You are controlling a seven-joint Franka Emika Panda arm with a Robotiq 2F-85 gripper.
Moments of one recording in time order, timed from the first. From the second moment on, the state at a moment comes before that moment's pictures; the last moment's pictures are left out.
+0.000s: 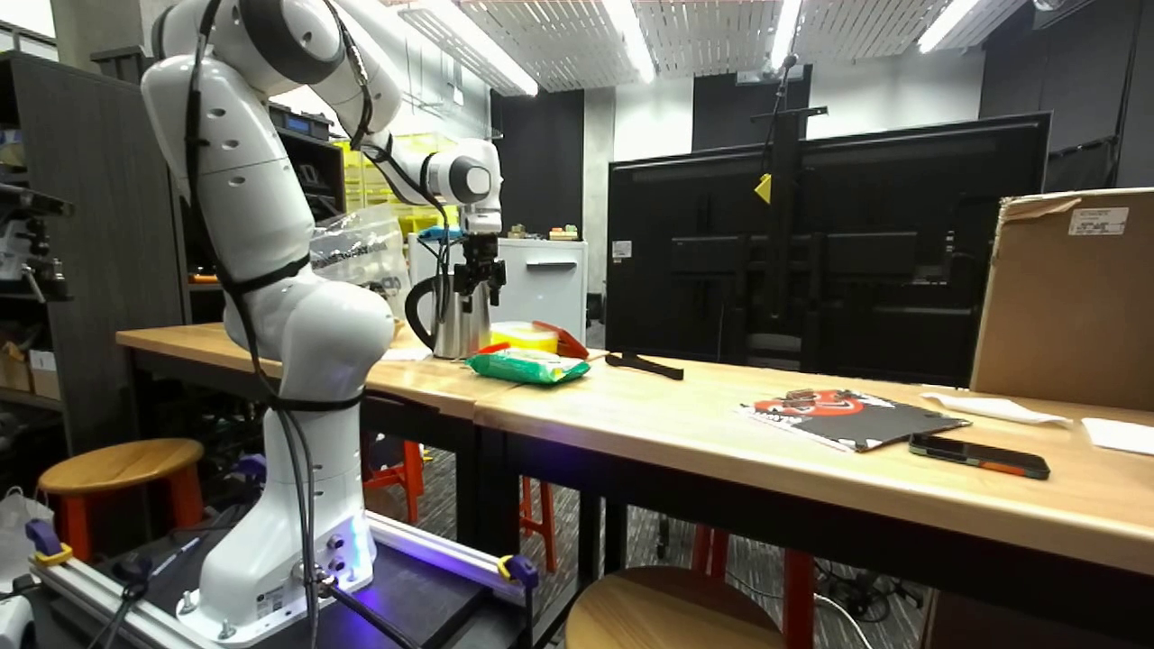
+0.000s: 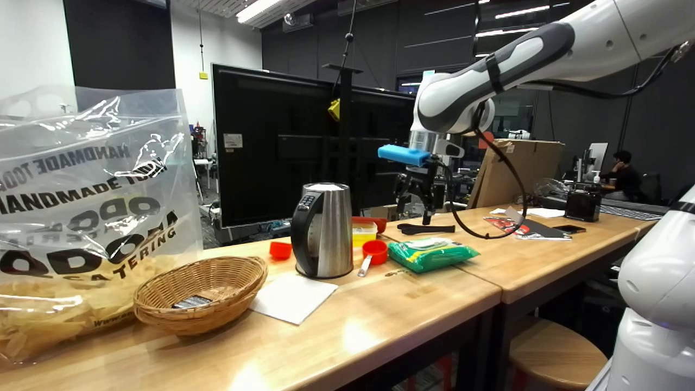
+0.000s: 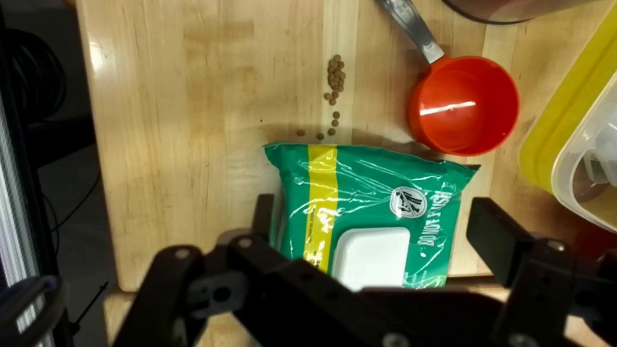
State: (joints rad) arm -0.04 -0.39 0.15 -2.37 0.12 2.10 1.63
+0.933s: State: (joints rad) arm -0.09 -0.54 0.08 -2.62 0.05 2.22 1.52
